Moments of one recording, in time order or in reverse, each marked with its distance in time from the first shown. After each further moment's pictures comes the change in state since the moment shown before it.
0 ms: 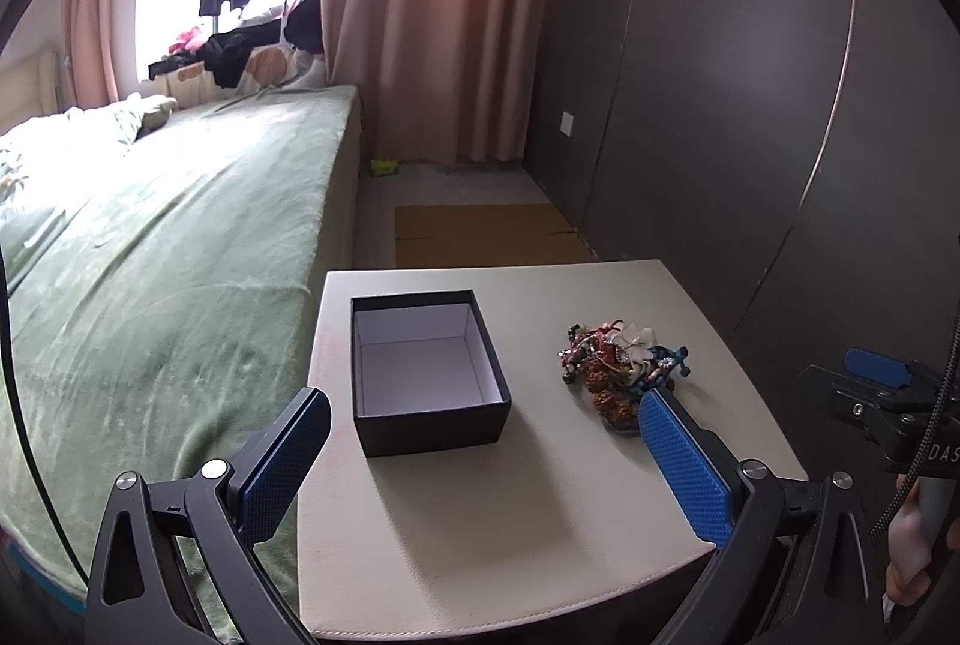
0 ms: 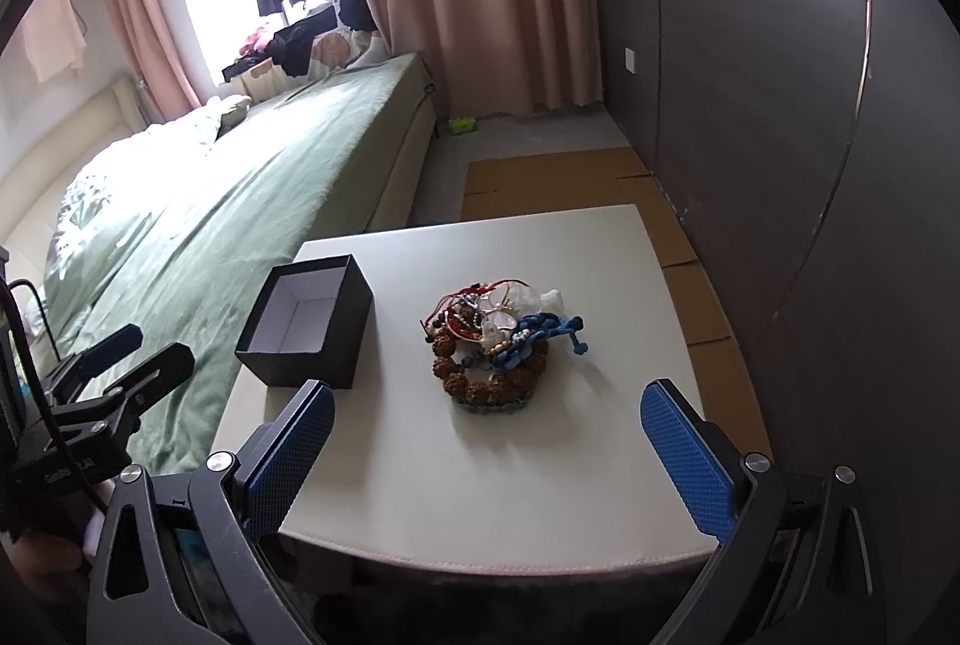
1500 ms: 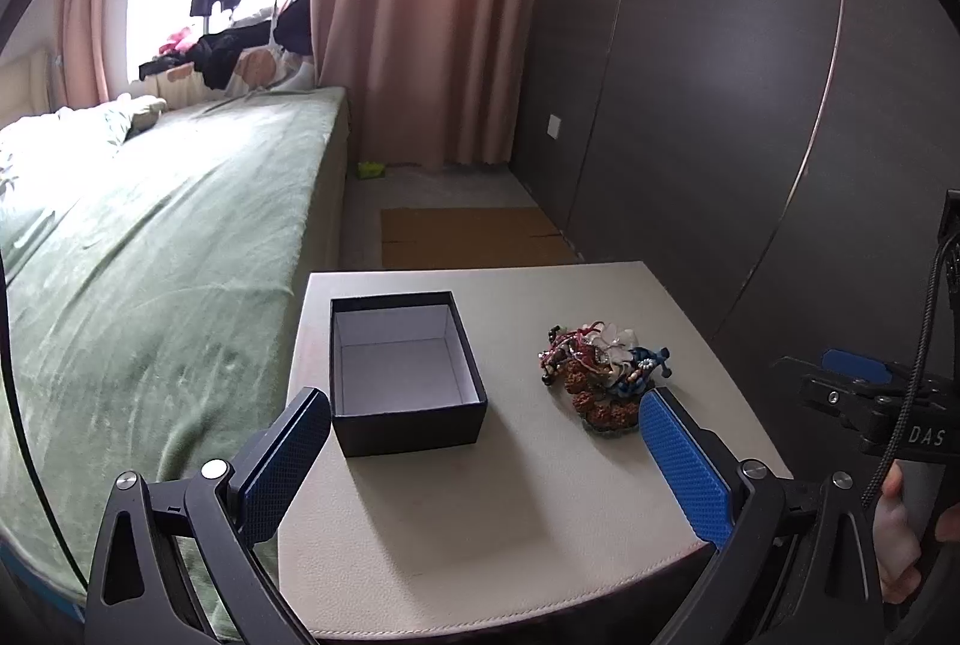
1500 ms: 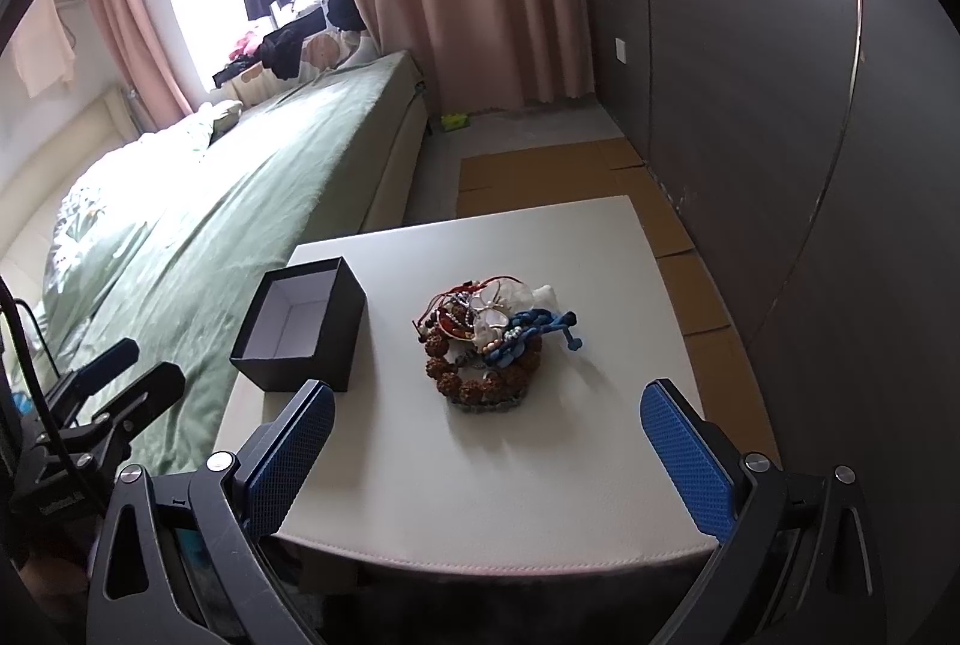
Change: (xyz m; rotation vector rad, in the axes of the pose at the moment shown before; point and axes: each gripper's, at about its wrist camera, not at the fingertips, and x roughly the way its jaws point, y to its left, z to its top) left arm 0.003 -0.008 -0.002 0.000 -0.005 -0.026; right arm 0.003 -0.005 0.002 0.039 0.013 0.008
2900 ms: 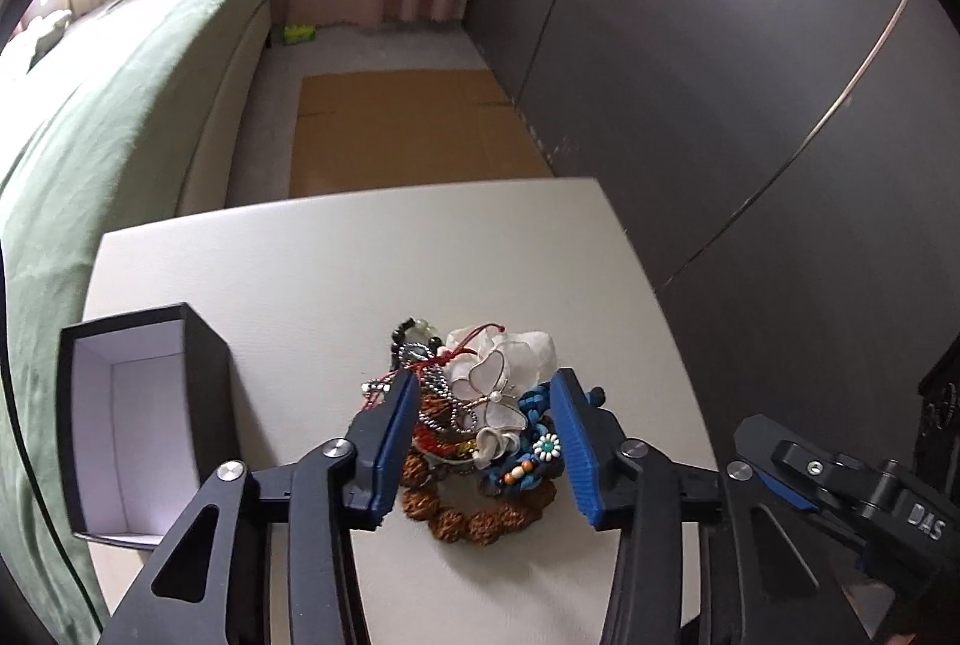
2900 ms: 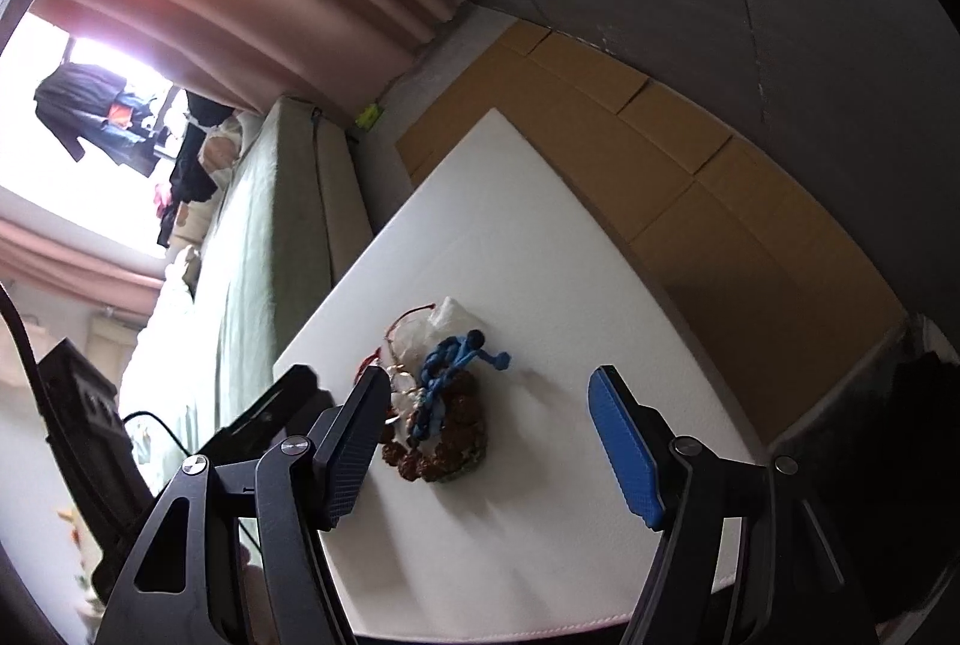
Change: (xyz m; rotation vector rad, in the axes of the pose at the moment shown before) left arm 0.176 -0.095 0.055 -0.032 0.399 -0.093; right arm 0.097 -0.129 0.013 0.640 0.170 0.139
